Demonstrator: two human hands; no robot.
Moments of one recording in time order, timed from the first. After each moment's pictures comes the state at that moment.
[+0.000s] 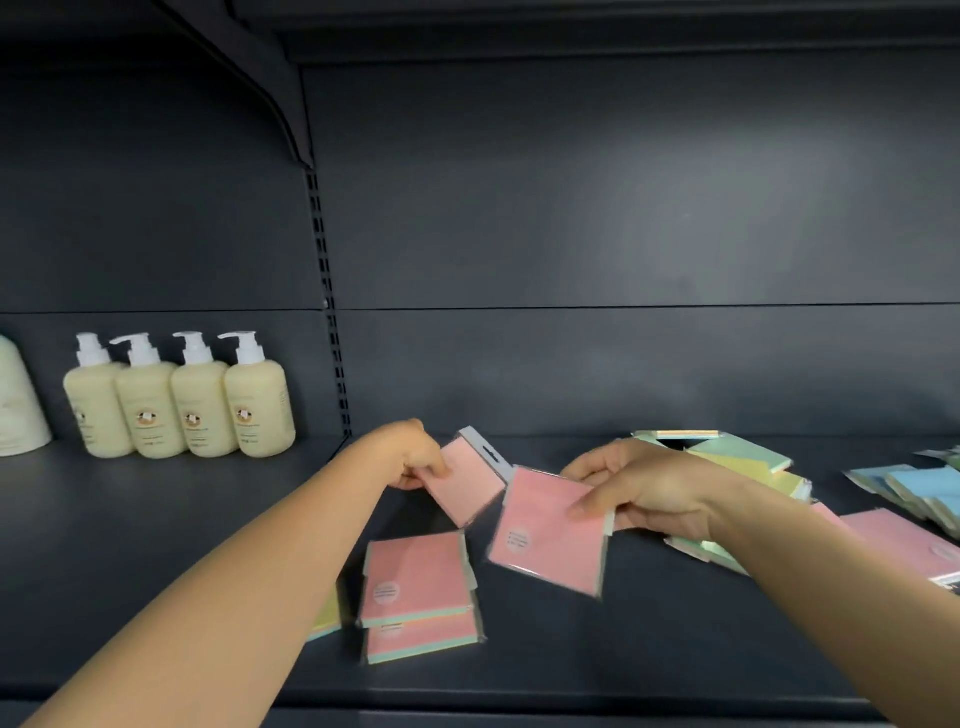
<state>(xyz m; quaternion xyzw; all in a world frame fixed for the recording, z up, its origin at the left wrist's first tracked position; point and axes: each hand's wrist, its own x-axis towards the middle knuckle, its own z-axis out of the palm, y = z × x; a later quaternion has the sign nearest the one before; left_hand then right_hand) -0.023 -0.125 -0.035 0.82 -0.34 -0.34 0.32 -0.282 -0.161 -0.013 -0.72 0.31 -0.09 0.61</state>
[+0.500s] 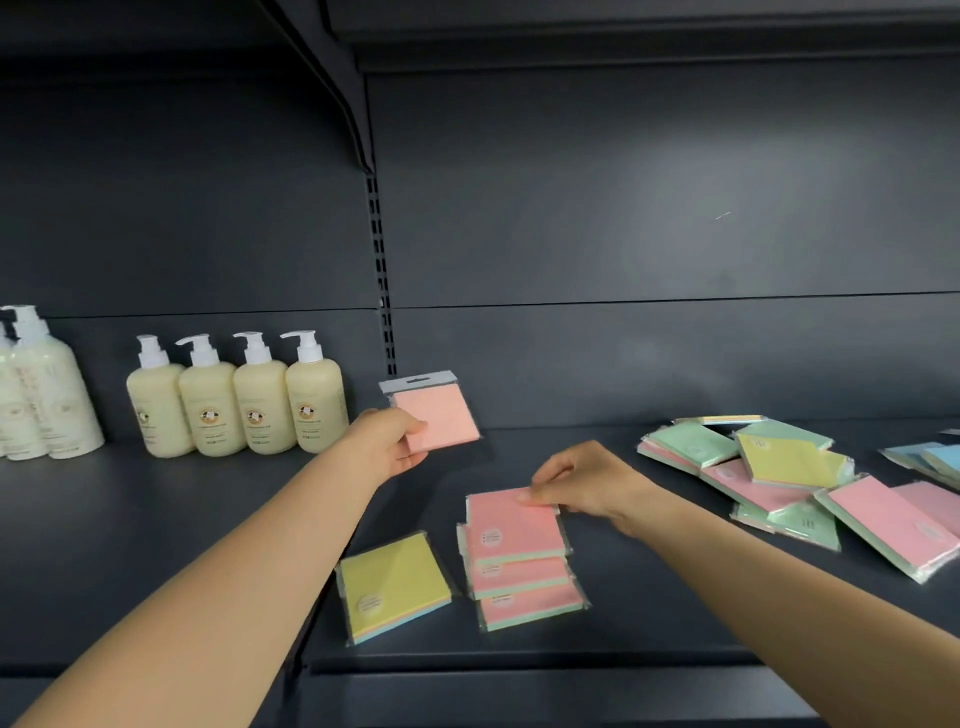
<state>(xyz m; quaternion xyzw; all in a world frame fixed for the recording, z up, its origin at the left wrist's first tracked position) 0.040 -0.051 -0.024 0.63 -0.21 -0.39 0.64 -0.180 -0.111 -0.044 -0.77 0.43 -0.19 0.43</state>
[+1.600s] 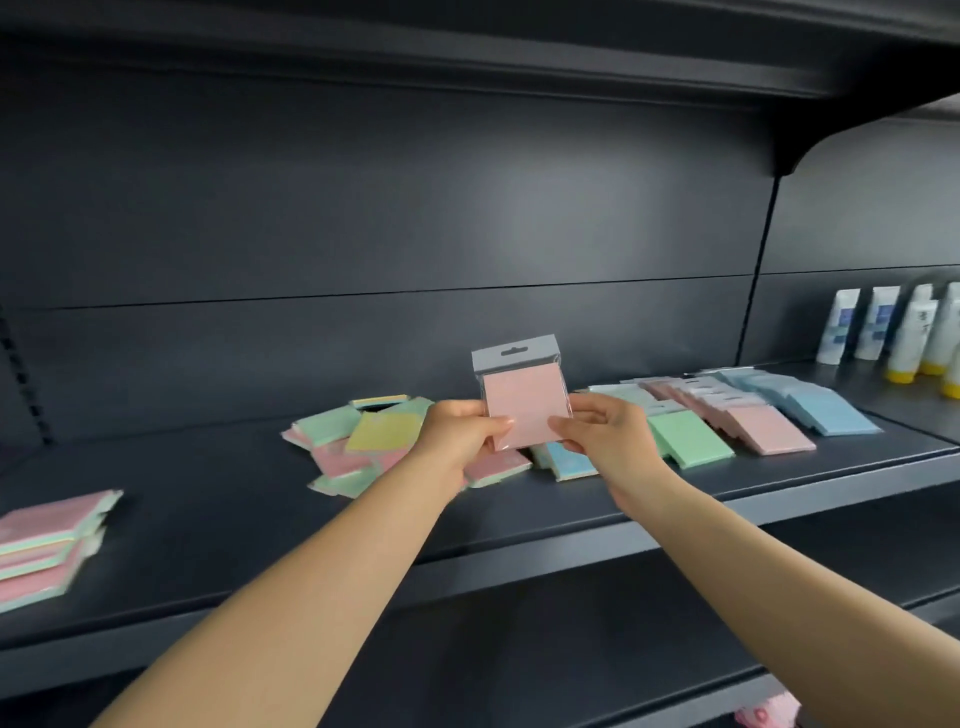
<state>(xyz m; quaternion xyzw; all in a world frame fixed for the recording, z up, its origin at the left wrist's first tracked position) -0.450 -0.164 -0.019 0.56 -0.42 -0.44 0.57 -0.602 -0.199 -0.034 -0.59 0.46 -0.50 0.42</state>
